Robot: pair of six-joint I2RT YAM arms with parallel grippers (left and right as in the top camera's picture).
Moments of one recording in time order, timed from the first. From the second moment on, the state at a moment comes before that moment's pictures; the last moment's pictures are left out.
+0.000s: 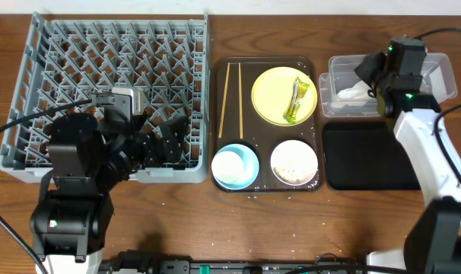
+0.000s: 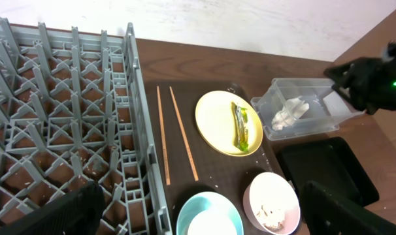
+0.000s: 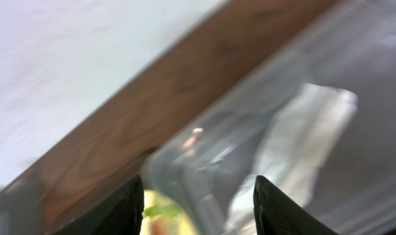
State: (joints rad) left arm -0.05 0.87 1.09 -0.74 0.43 -0.20; right arm -0.02 1.61 1.20 -0.23 0.03 0.66
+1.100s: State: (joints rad) left arm -0.05 0.87 1.09 -0.74 0.43 -0.20; right arm 0.36 2.00 1.20 -0.24 0.20 0.30
